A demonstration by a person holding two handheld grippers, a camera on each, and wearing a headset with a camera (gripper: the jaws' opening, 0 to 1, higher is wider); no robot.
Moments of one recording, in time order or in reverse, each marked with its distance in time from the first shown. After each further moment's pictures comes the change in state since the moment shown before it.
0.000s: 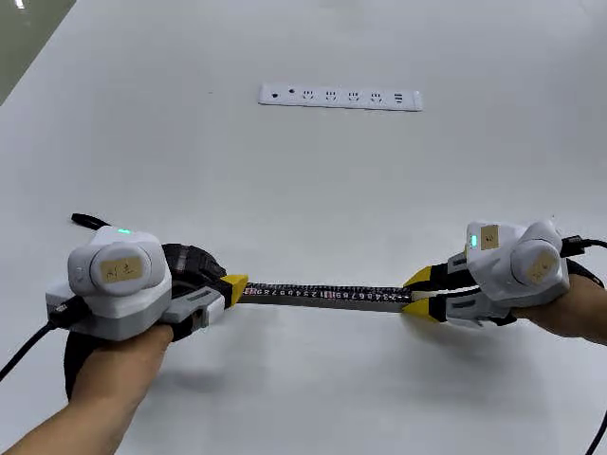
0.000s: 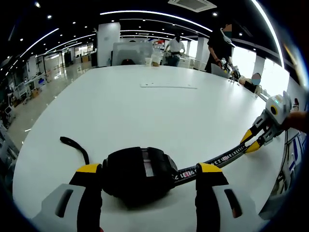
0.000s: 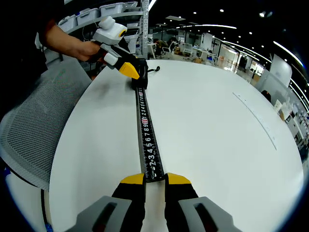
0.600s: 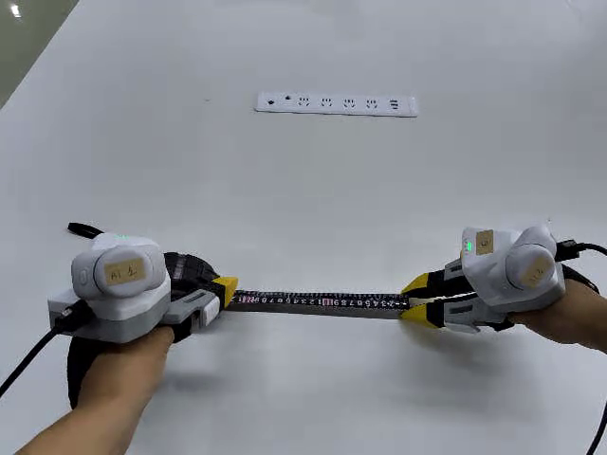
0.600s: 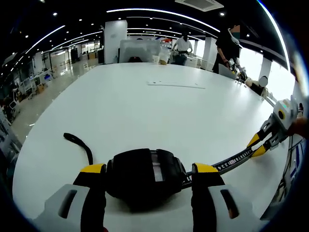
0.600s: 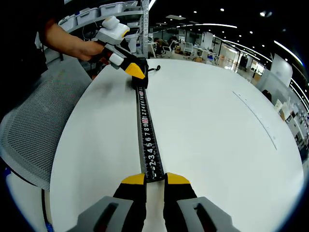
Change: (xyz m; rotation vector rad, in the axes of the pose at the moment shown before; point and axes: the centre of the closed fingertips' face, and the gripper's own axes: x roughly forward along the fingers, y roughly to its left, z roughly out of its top) left arm 0.006 0.010 -0.001 -0.043 0.016 0.054; right arm -0.001 0.001 -0.001 -0.002 0.010 0.006
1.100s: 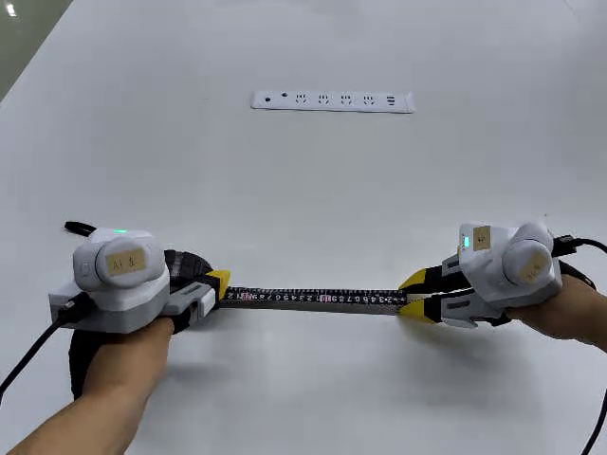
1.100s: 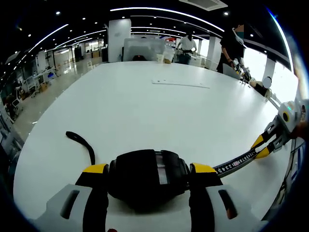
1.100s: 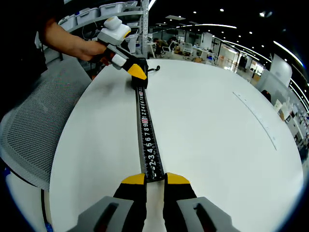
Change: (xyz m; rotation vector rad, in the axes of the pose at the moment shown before) left arm 0.004 0.004 -0.002 -0.010 0.015 0.032; right arm 0.000 0.000 0.000 0.001 -0.002 -0.007
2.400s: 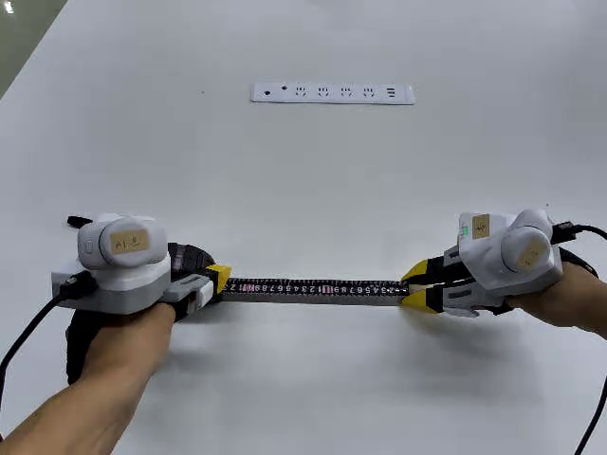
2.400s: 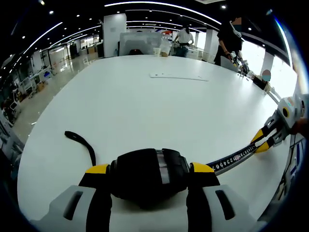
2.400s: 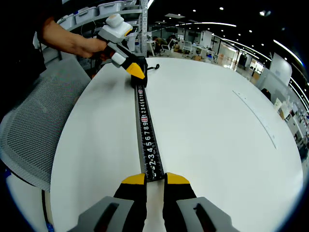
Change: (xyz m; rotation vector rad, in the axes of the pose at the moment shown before) left arm 0.000 0.000 -0.003 0.033 0.063 -0.014; right arm 0.000 0.000 0.001 0.007 0.020 0.000
